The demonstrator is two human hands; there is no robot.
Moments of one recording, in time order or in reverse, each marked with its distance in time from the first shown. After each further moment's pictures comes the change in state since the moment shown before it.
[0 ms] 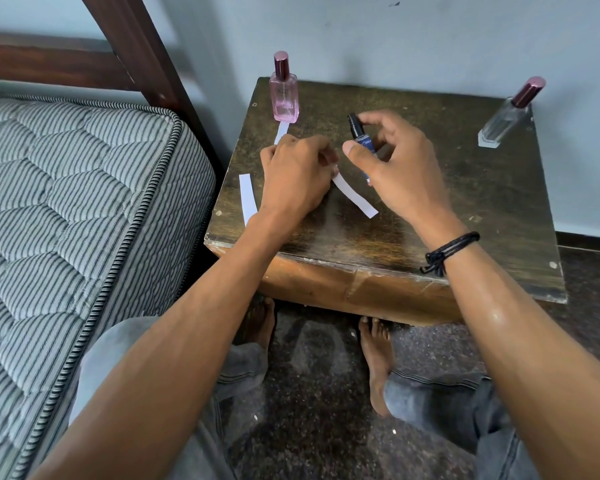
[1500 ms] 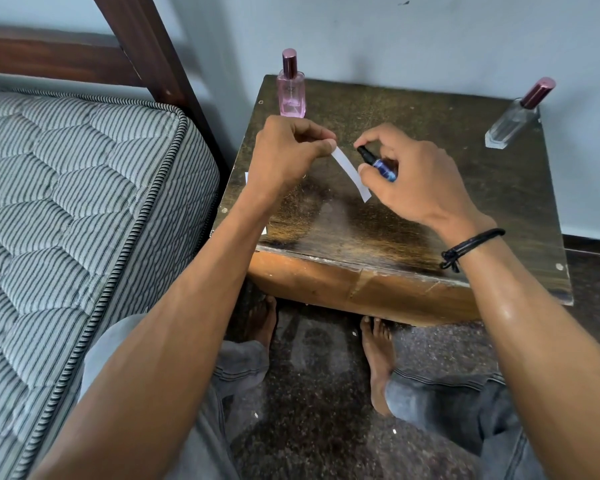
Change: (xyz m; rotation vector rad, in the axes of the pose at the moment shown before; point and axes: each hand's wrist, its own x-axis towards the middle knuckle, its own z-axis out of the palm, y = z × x) left_hand 0.013 -0.012 -0.027 -0.575 -0.056 -0.206; right_hand 0.002 0.022 -0.012 -0.372 -0.147 -0.282
